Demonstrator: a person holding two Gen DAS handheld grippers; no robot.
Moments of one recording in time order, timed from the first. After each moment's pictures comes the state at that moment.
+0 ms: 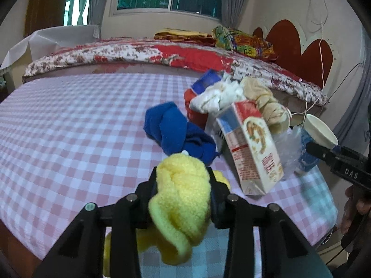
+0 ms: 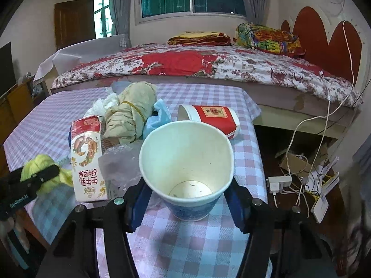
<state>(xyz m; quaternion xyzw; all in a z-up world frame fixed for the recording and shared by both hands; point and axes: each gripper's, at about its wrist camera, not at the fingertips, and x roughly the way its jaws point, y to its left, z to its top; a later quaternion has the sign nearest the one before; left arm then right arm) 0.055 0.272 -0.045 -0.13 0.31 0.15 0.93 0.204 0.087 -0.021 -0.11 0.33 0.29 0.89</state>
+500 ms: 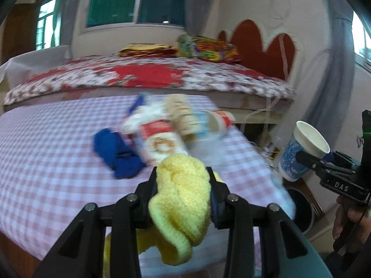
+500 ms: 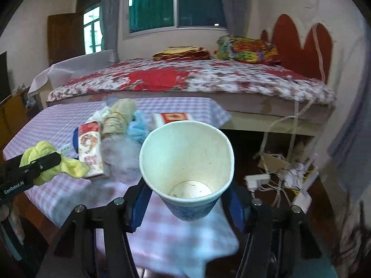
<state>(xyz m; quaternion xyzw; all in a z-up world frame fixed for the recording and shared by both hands) 0.061 0.191 -0.002 -0.09 0.29 0.06 0.95 0.156 -0.011 0.015 -0.09 0.30 0.25 0.92</state>
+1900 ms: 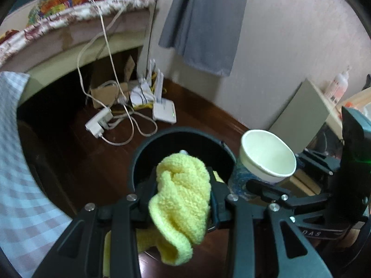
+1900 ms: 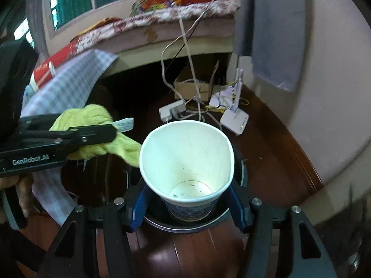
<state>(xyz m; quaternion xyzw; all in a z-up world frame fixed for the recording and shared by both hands) 0.196 -0.132 -0.117 0.03 0.44 -0.28 0.85 0.159 -0.304 -0.124 -0.02 0.42 0.09 0.90</state>
